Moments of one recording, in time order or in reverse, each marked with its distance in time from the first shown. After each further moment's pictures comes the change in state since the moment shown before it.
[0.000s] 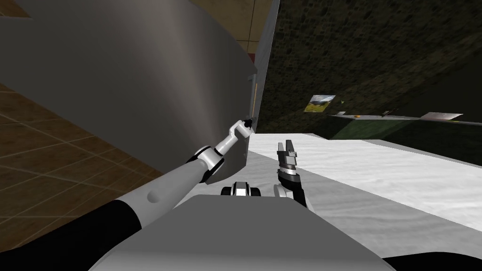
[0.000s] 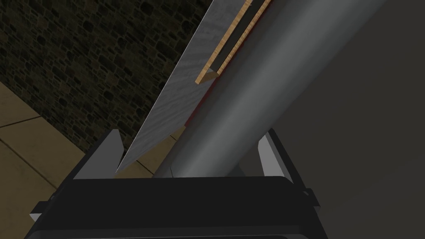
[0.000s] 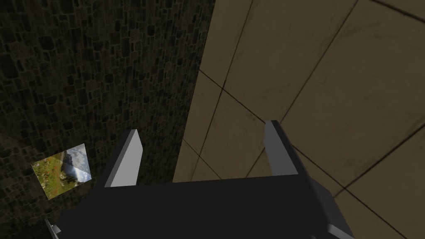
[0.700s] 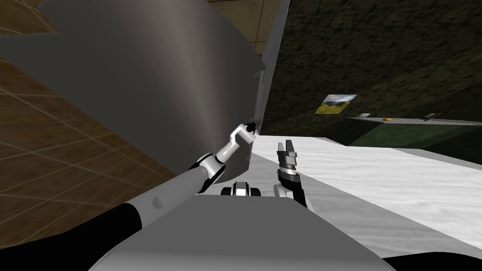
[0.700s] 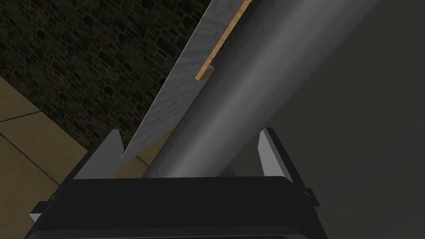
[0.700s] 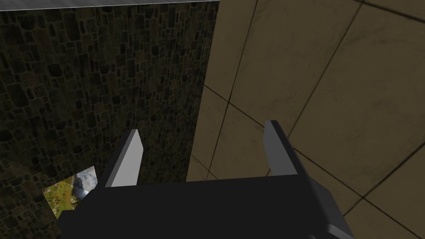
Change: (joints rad) left arm 0.146 -0.062 -0.028 -0.259 -0.017 0.108 -0.066; right arm 0.000 0.000 0.000 0.000 0.000 0.000 0.000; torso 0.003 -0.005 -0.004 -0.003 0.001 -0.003
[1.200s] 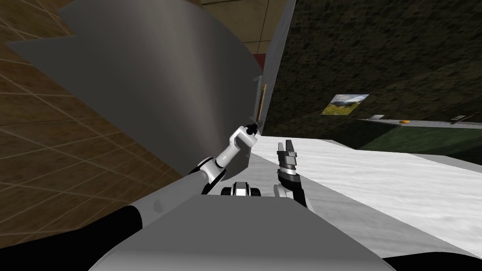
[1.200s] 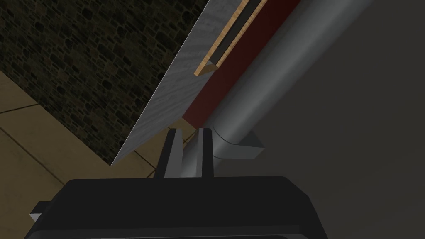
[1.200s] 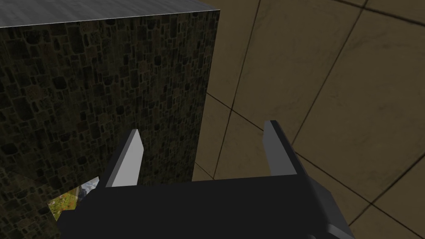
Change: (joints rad) left arm 0.080 -0.030 -0.016 -0.143 -0.015 0.058 -0.032; right arm 0.000 0.000 0.000 0.000 0.000 0.000 0.000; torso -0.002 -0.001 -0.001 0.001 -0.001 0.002
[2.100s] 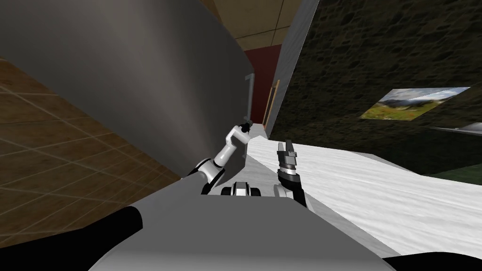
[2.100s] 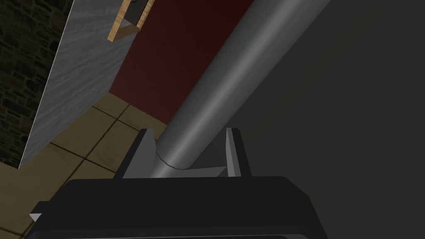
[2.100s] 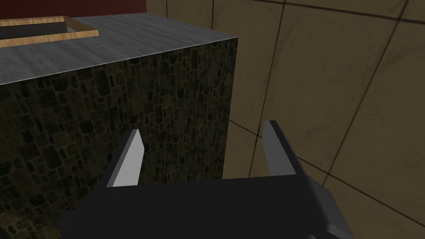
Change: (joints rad) left arm 0.032 0.010 0.112 0.040 -0.121 0.032 0.006; right arm 0.000 0.000 0.000 0.000 0.000 0.000 0.000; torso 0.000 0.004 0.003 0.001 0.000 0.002
